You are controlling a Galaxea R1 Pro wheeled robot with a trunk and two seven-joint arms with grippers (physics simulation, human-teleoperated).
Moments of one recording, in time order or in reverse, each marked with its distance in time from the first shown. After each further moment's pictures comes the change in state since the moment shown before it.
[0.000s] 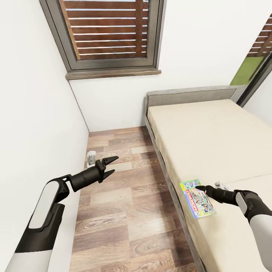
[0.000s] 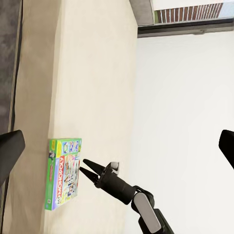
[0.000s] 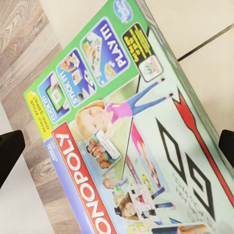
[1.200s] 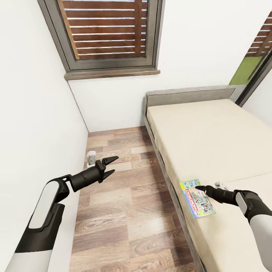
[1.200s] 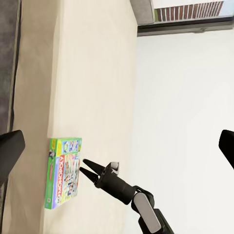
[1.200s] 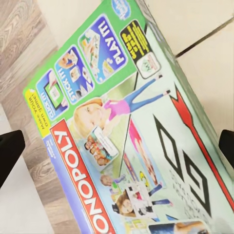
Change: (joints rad) left arm 0.000 0.000 0.000 0.000 0.000 0.000 0.000; right arm 0.000 0.000 0.000 0.000 0.000 0.000 0.000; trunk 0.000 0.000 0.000
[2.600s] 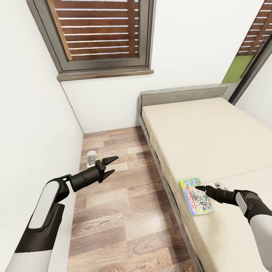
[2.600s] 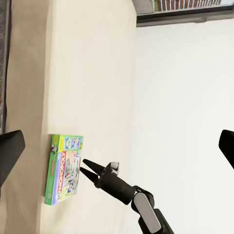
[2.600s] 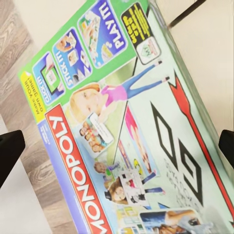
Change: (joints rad) left arm 0.000 0.000 0.000 0.000 0.000 0.000 0.000; right arm 0.000 0.001 0.001 0.000 0.000 0.000 -0.001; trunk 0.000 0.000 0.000
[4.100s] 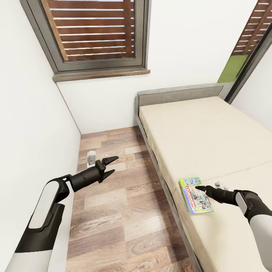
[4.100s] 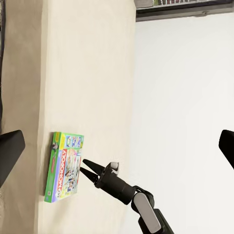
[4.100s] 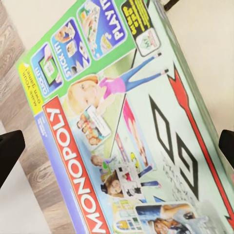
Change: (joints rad) left arm 0.000 0.000 0.000 0.000 0.000 0.000 0.000; right arm 0.000 0.000 0.000 0.000 0.000 0.000 0.000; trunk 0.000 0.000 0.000
